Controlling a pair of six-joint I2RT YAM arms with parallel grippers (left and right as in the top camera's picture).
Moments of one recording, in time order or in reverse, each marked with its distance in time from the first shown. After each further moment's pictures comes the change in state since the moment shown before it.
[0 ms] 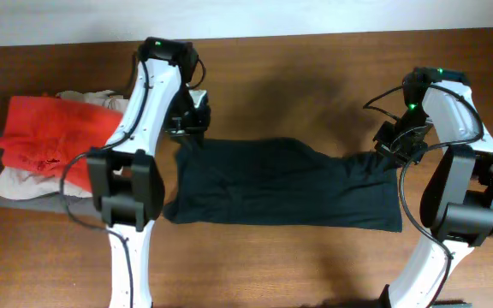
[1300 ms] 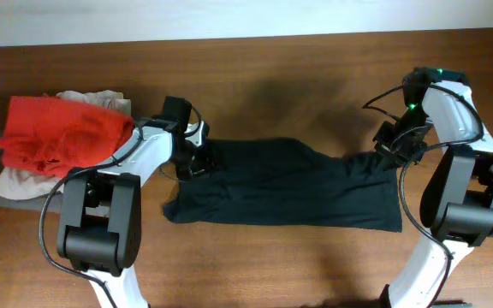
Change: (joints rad) left arm 0.011 -0.359 -0.988 0.990 0.305 -0.263; right arm 0.000 0.000 0.000 0.004 -0.004 -0.011
